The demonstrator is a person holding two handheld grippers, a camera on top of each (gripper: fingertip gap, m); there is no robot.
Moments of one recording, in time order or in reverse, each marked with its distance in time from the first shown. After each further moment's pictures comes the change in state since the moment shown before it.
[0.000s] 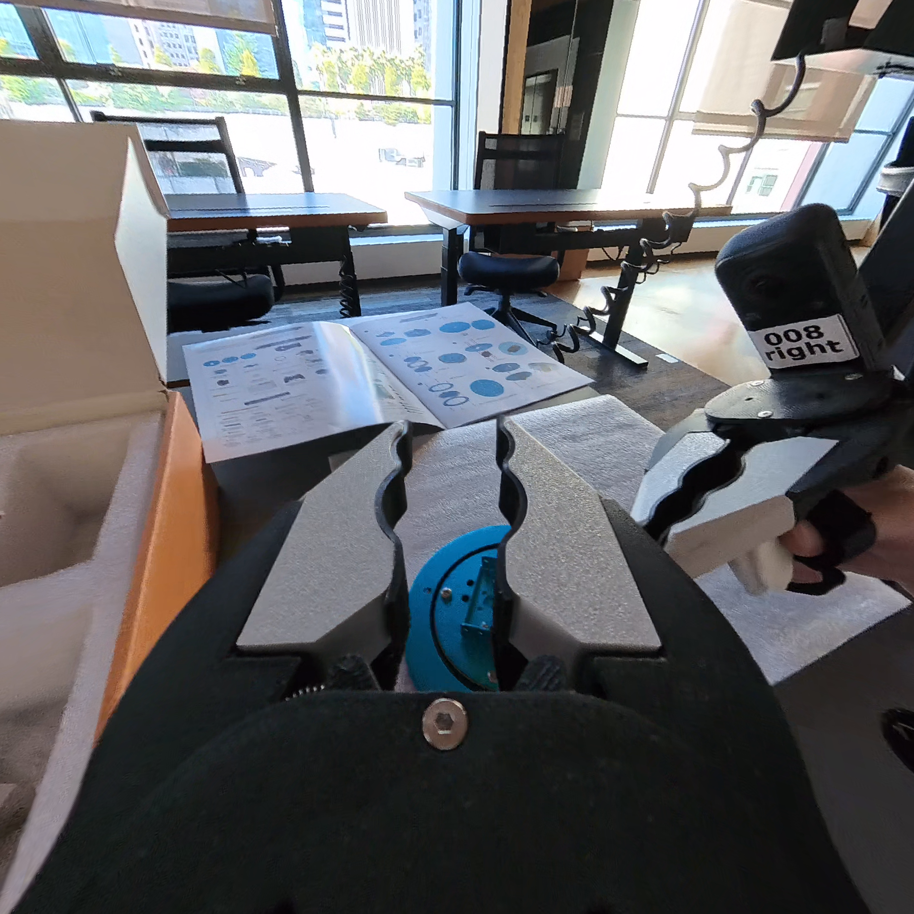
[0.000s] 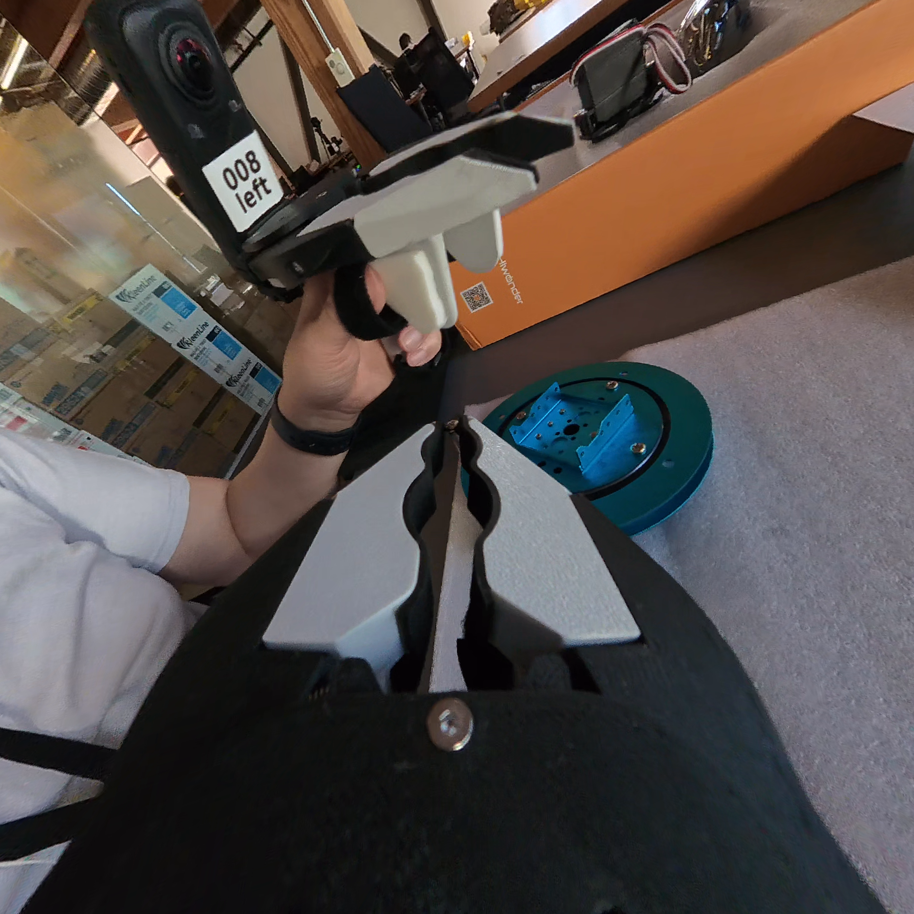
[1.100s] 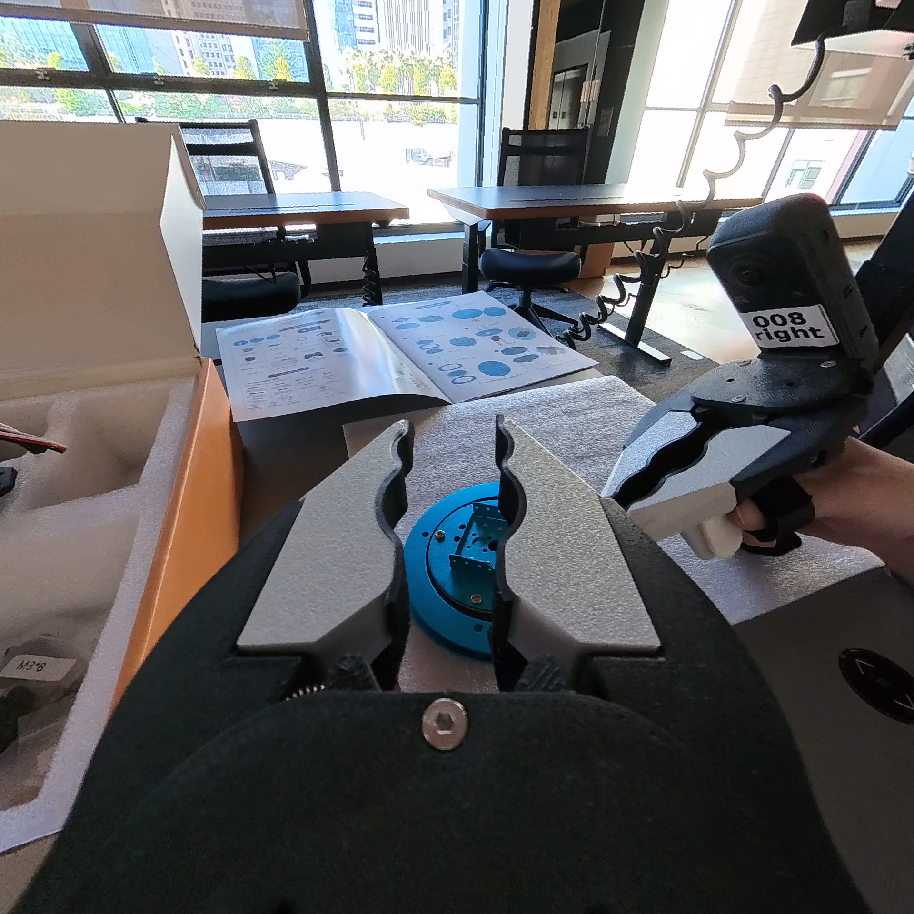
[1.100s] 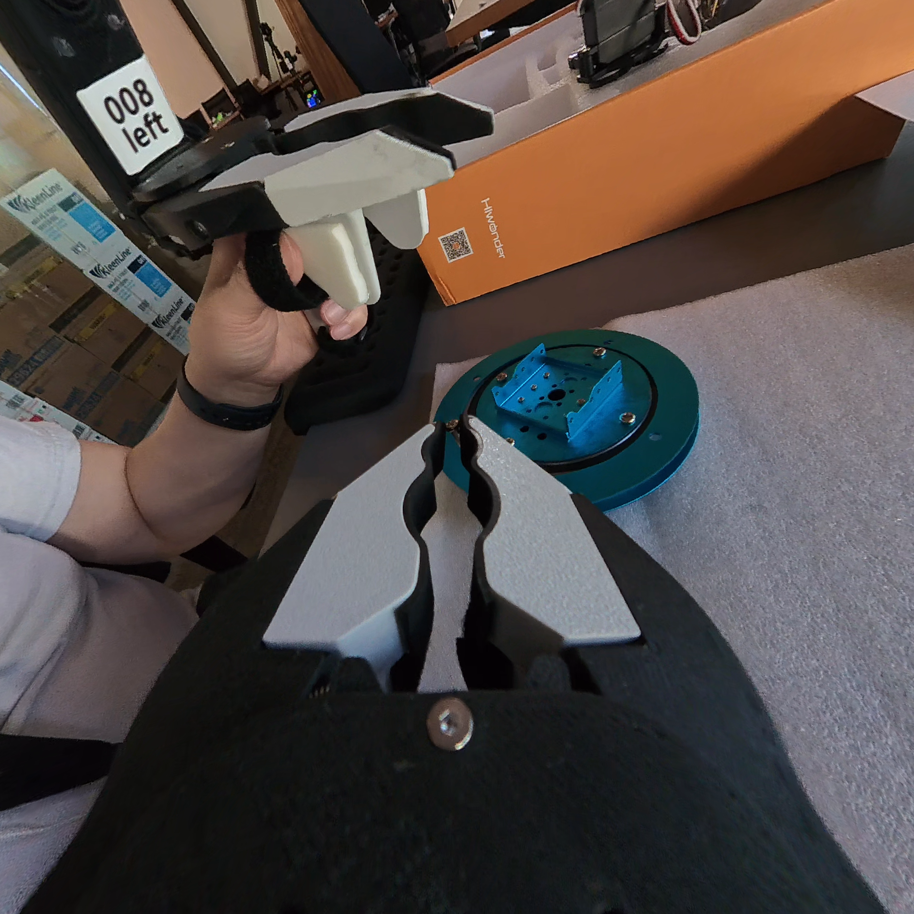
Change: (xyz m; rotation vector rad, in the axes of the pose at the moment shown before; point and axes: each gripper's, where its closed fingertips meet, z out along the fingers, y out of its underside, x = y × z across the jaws) left arm 0.009 0.009 -0.035 -0.002 -0.056 0.013; right arm 0.007 0.023 0.006 -0.081 0.075 -0.125
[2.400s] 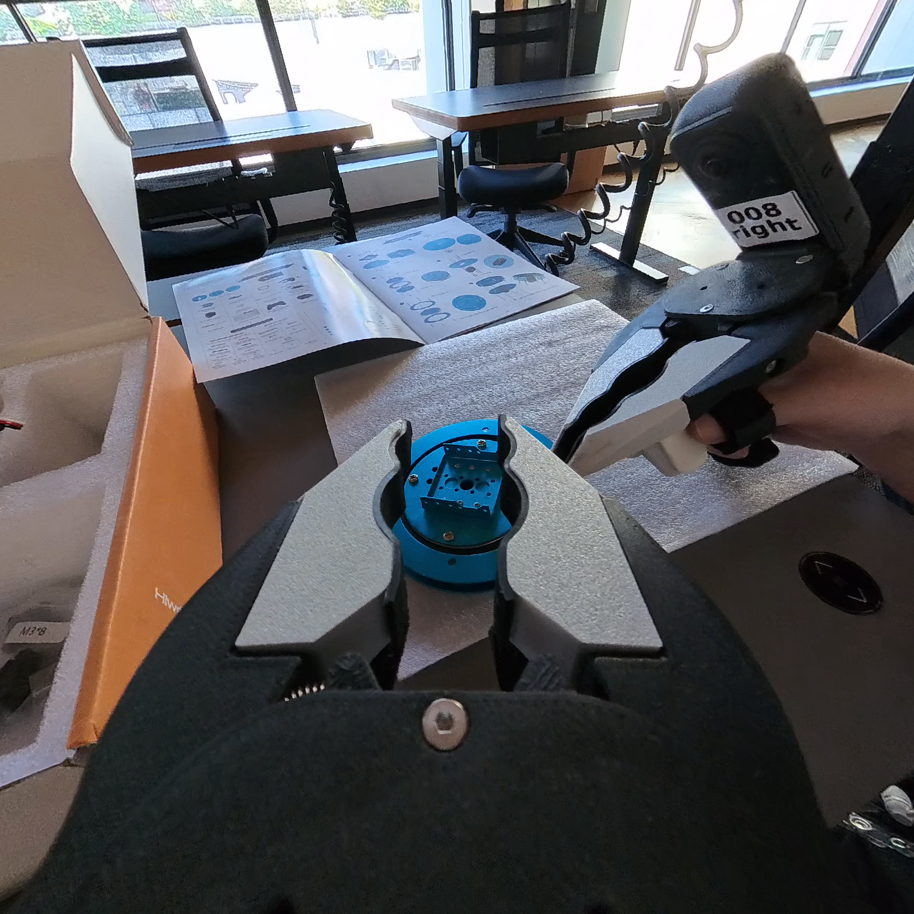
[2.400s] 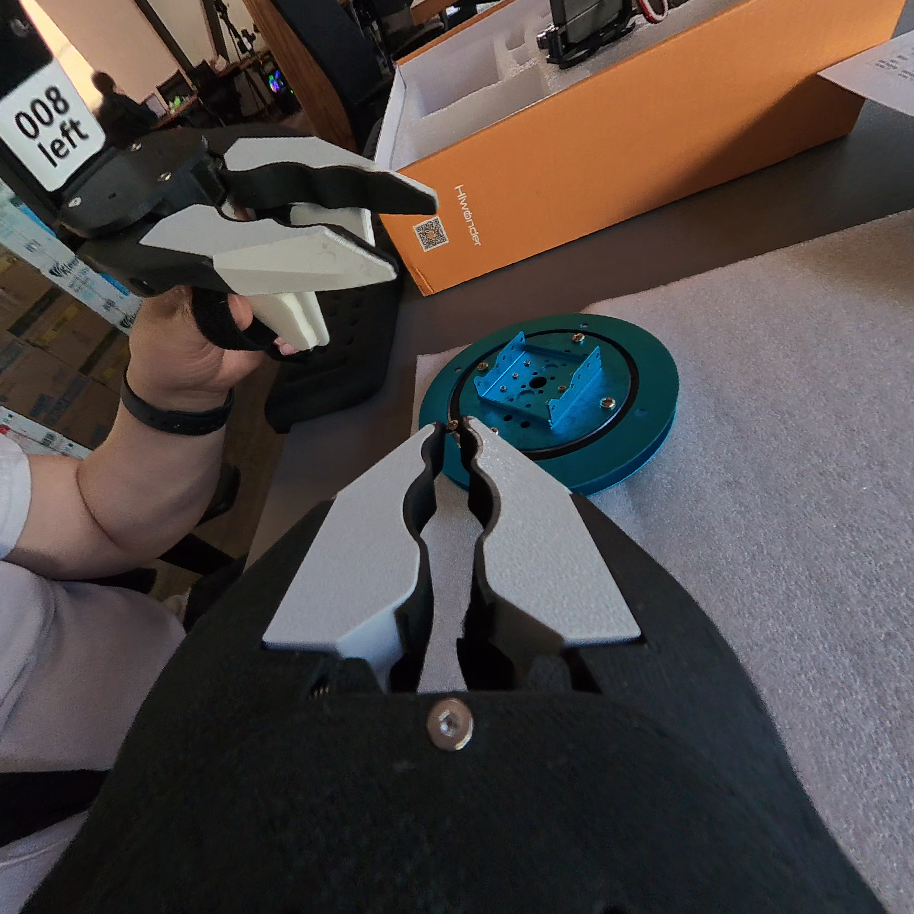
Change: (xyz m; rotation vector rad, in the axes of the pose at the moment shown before) left arm 0.020 0.023 -0.011 -0.145 0.045 0.072; right arm 0.008 0.003 -0.003 -0.026 0.055 0.024
